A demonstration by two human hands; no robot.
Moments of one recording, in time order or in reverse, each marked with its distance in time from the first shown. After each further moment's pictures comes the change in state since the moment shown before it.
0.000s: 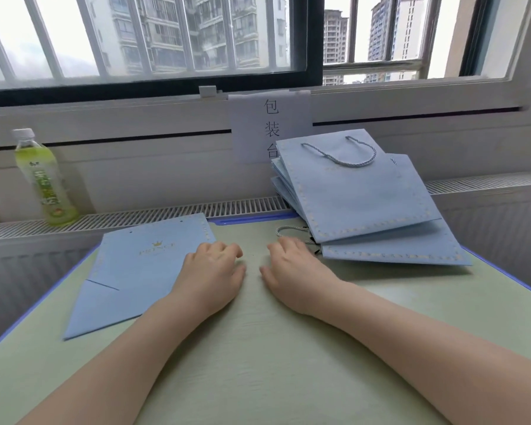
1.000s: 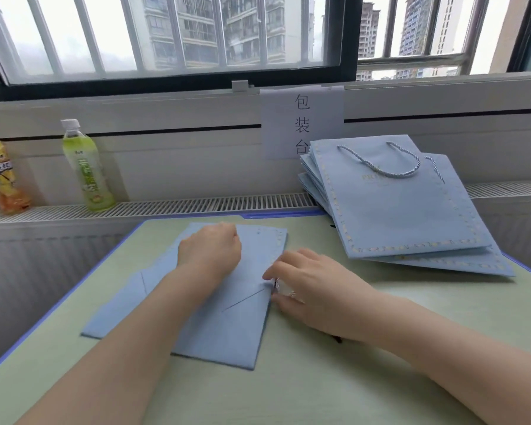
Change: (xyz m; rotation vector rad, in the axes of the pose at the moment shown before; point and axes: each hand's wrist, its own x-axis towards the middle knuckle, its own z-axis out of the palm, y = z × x) left_hand 0.005 -0.024 -0.027 -0.010 0.051 -0.320; right_hand -0.030 -0.013 -0.019 0.061 0.084 -0.436
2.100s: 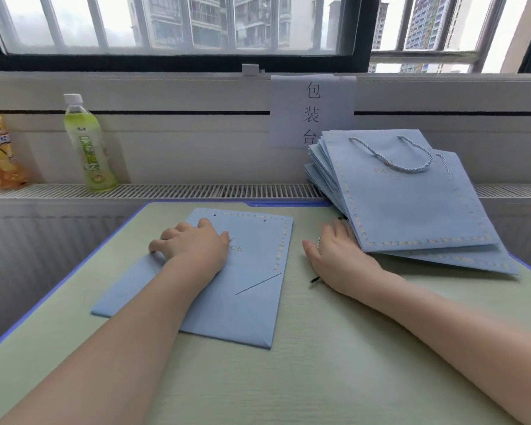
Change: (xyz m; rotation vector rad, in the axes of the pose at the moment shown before) left_hand 0.011 -0.026 0.022 0.236 -0.222 -0.349; right_hand 0.020 0.016 0.000 0.079 -0.215 0.725
